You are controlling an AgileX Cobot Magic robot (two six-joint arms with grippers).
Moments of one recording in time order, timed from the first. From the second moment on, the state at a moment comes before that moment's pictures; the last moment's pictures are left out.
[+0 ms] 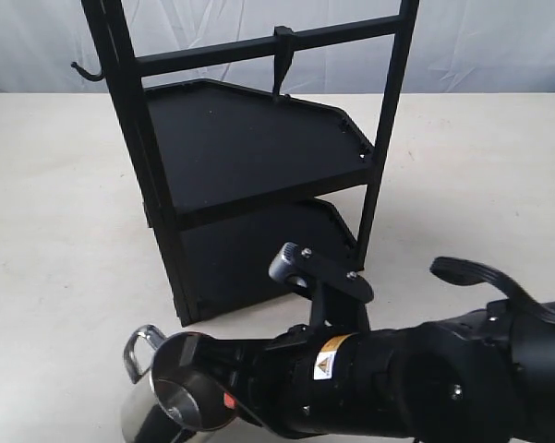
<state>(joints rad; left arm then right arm) 0.04 0.00 -0.01 0.00 0.25 0.01 1.01 1.53 -0.60 0.83 0.01 0.45</state>
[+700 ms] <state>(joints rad) 0.04 0.00 -0.01 0.00 0.25 0.01 0.98 1.33 -0.48 0.84 0.00 0.45</state>
